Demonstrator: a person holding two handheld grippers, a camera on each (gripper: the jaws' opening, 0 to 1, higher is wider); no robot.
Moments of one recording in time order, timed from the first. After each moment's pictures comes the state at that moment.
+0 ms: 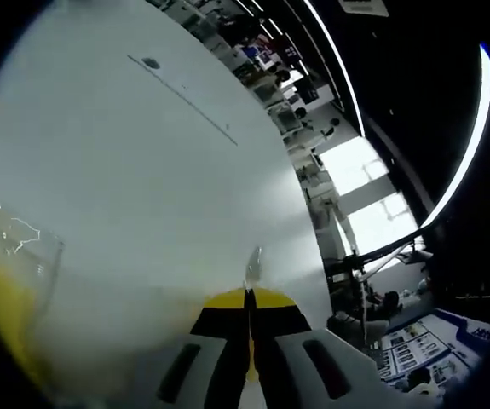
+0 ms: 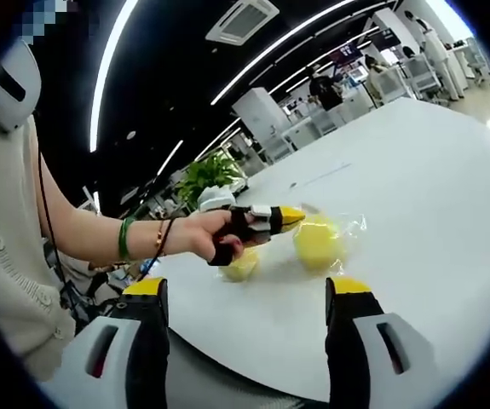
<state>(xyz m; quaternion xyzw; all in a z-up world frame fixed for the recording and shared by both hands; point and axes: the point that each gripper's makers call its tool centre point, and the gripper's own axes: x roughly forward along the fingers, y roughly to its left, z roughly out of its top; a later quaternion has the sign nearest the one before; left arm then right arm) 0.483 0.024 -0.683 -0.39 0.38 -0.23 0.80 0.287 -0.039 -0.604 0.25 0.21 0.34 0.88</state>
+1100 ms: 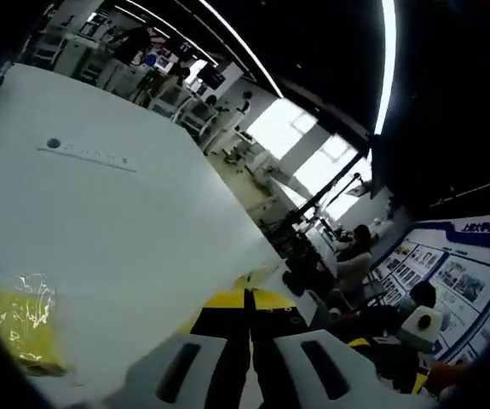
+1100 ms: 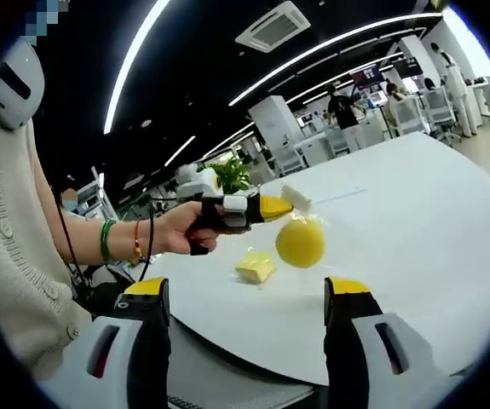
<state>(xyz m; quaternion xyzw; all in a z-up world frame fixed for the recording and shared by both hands) 0.398 0.026 -0.562 -0.26 0.30 -0.41 0.82 0.241 -0.023 -0.551 0.17 0.19 0.37 0.89</state>
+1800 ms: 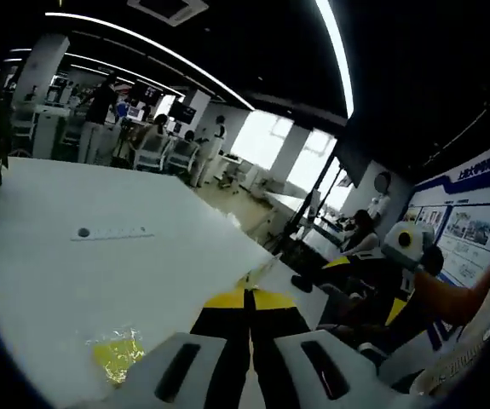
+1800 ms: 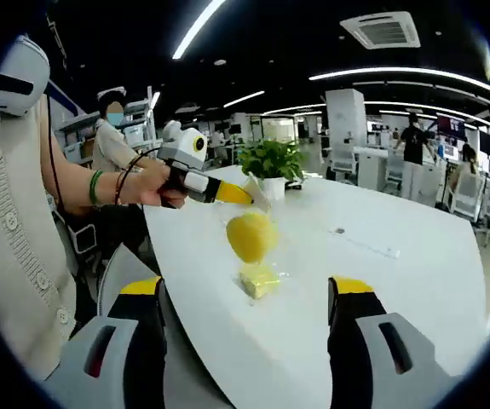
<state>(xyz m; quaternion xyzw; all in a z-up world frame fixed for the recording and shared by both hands) 0.371 0.139 -0.461 -0.15 0.21 -0.43 0.87 0.305 0.031 -0.469 -0.08 0.17 0.51 0.84</state>
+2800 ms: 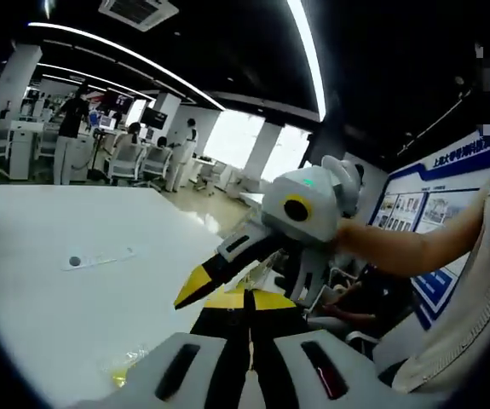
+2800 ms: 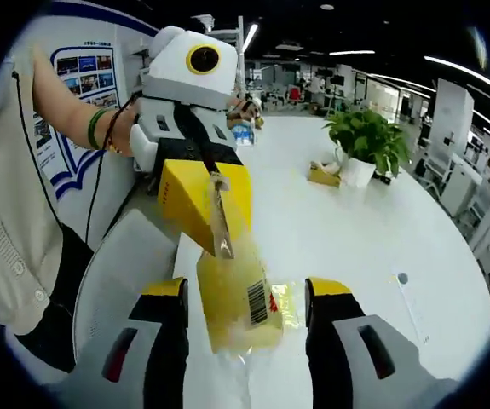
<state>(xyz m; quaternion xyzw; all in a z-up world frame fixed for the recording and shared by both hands) 0.378 0.142 -0.425 -0.14 0.19 -0.50 0.84 0.374 0.174 -0.500 -0.22 0.25 0.67 0.67</state>
